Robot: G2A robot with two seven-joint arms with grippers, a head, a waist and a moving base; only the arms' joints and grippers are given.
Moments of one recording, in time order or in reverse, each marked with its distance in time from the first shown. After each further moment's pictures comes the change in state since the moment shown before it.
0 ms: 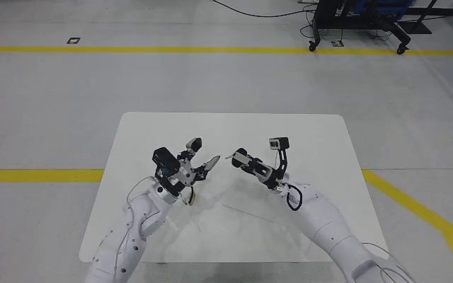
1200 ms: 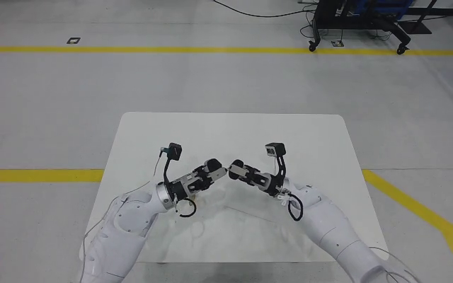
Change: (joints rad) left arm -0.022 0.035 -0.021 -0.046 -1.026 -0.058 -0.956; right arm -0.032 0.062 -0.047 -0.099 -0.086 0.000 0.000
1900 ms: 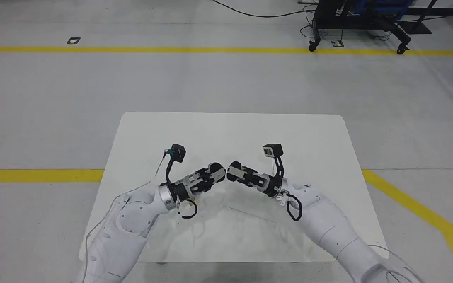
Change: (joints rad) left arm -0.007 0.007 0.018 0.004 0.078 -0.002 0.030; right arm 0.025 0.007 -0.052 0.013 0.029 0.000 0.000
